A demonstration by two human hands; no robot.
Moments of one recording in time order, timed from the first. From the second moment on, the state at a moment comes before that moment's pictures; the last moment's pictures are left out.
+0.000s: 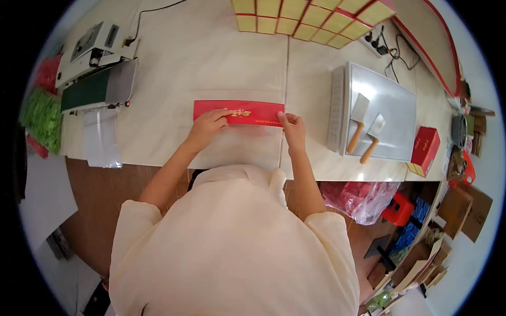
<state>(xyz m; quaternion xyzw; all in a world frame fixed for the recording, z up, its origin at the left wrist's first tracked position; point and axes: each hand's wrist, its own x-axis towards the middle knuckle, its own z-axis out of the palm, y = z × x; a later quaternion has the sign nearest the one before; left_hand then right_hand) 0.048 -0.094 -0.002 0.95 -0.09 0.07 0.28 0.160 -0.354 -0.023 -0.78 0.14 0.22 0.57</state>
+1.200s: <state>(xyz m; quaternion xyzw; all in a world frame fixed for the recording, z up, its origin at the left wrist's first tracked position) 0.059 -0.087 0.011 0.94 -0.09 0.04 0.32 0.129 -0.321 0.007 -0.88 -0.43 -0.04 0.18</state>
